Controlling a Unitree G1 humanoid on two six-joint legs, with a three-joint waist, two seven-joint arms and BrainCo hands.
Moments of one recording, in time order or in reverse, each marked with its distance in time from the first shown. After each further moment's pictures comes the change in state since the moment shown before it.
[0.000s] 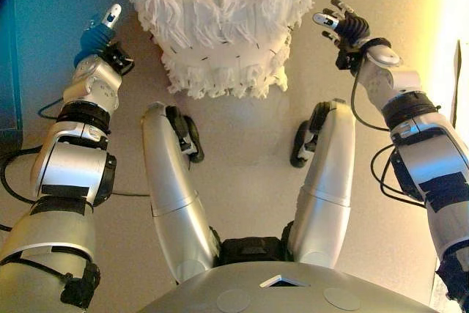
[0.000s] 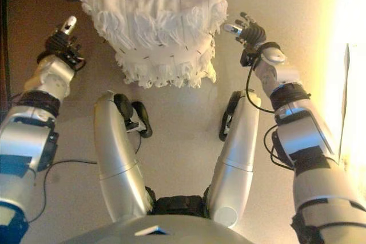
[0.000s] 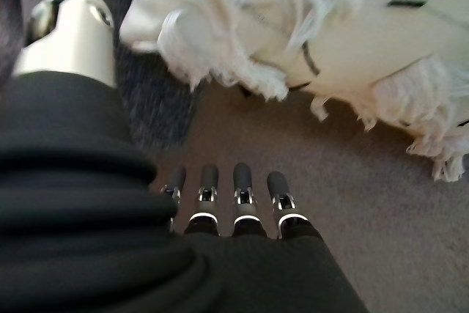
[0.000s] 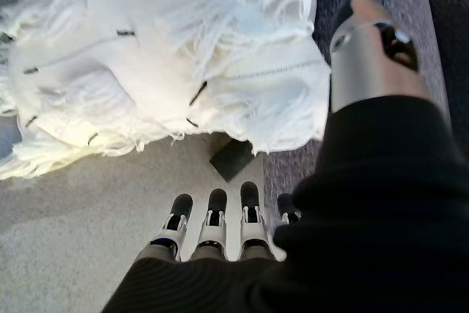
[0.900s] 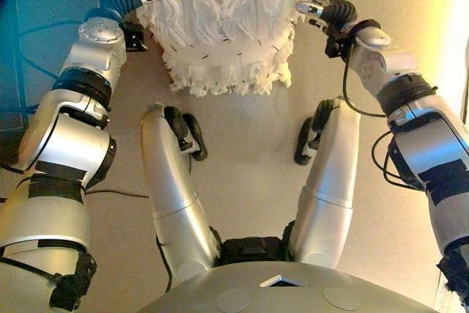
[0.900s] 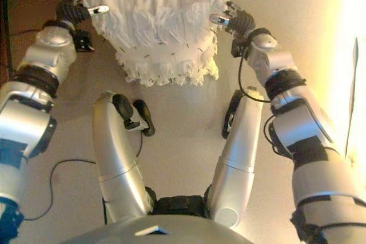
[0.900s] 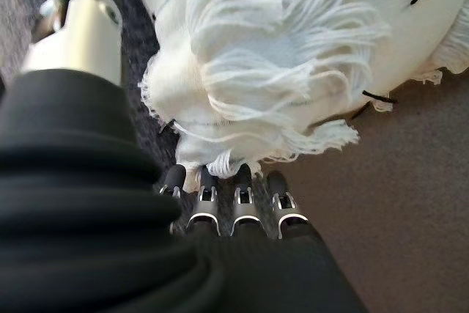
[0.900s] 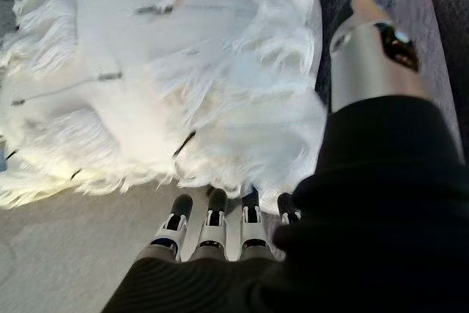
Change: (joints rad) left arm -0.187 0.000 -0.318 0.010 0.383 -0.045 -0.003; right arm -0.134 0.055 0.131 0.018 0.028 0.016 -0.025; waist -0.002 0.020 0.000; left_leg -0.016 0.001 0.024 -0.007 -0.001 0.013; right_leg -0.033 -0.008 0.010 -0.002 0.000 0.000
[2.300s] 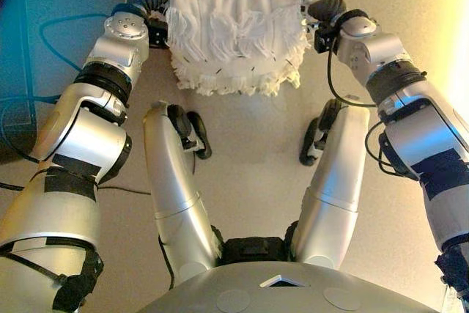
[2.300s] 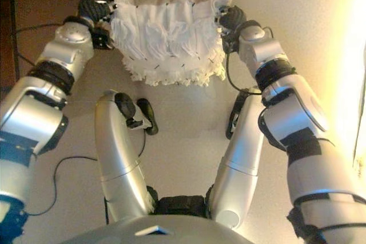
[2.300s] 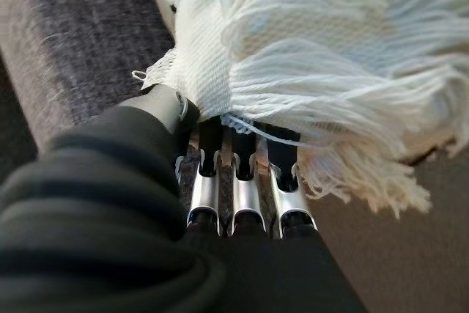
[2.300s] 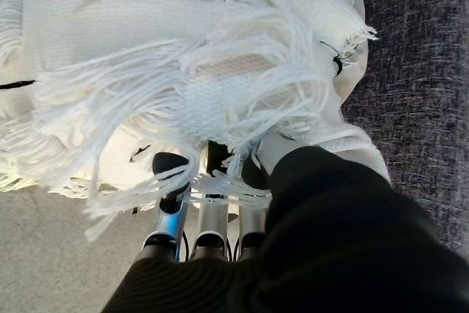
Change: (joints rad) left arm 0.006 -0.066 0.023 -0.055 -0.080 -0.051 -0.020; right arm -0.068 0.016 0.072 0.024 -0.100 0.046 -0.073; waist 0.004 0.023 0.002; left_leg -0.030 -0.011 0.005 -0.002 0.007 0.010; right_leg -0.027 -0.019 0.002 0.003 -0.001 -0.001
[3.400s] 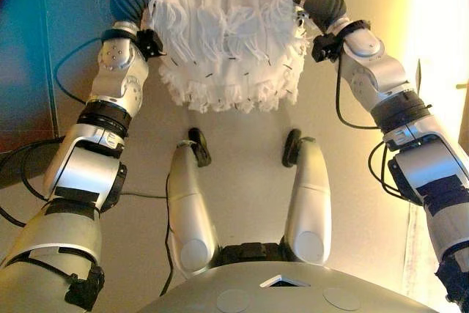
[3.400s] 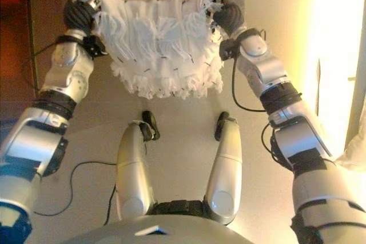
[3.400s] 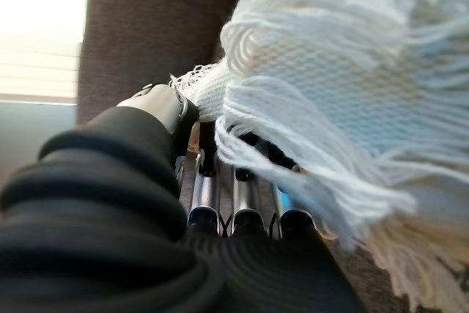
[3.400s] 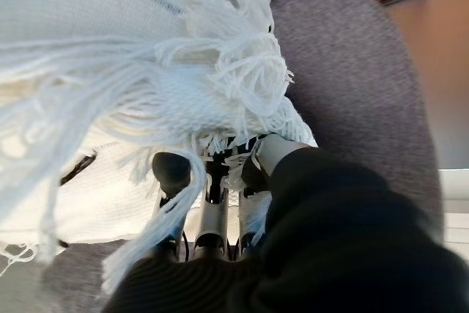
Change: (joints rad) left arm 0.247 -0.013 0.248 -0.272 -0.058 -0.217 0.039; right arm 0.246 -0.044 -0.183 -0.410 -0.063 -0.127 -0.019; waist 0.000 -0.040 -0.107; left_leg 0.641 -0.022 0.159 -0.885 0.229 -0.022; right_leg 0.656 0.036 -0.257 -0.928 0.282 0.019
